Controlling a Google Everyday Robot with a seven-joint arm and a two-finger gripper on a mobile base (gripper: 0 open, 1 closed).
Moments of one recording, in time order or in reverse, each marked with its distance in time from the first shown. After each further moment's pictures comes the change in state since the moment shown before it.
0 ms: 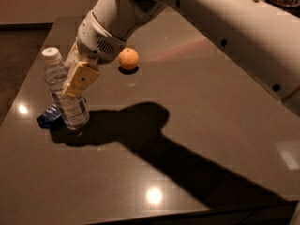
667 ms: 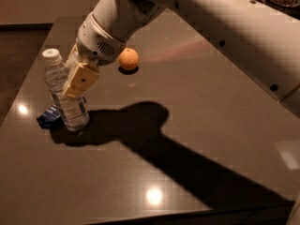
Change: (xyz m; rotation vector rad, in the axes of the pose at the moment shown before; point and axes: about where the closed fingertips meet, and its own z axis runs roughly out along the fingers) arm 0.003 0.001 0.003 -0.013 0.002 0.006
